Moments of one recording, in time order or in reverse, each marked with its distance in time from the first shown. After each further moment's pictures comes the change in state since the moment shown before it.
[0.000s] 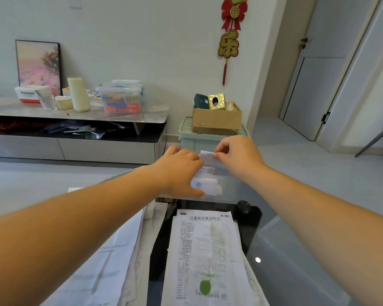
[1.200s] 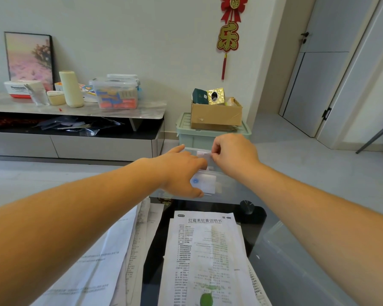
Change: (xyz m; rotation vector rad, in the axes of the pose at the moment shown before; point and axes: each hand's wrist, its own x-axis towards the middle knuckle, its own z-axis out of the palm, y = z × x) left_hand 0.022 -0.007 0.010 -0.133 -0.118 0.083; right_hand 0.017 0.003 0.025 -0.288 -0.010 -0.023
